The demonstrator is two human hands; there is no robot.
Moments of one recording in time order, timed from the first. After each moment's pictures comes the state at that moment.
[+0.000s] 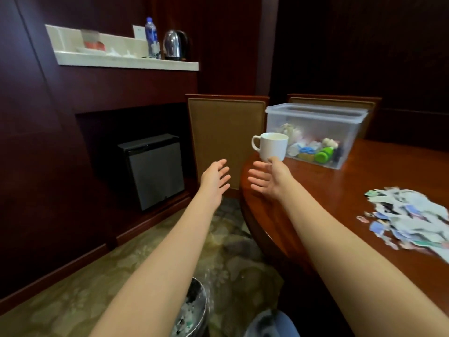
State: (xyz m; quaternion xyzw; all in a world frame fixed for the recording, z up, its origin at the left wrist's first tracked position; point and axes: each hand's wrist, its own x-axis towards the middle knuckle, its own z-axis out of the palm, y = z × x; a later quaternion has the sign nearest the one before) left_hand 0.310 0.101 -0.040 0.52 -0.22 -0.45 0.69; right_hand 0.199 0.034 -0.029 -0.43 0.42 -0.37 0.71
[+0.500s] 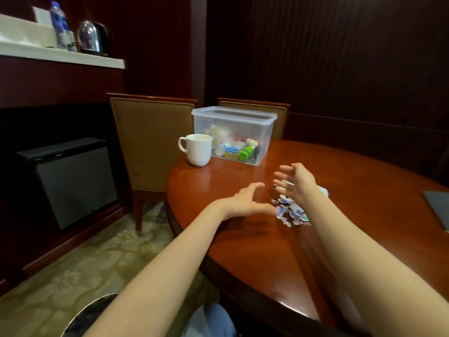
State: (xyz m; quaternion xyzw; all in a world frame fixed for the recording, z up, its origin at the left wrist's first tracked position) left_hand 0.138 0.081 -0.047 0.54 -0.72 -0.40 0.19; right_hand -0.006 0.038 -0.022 -0.37 0.53 -0.55 0.53
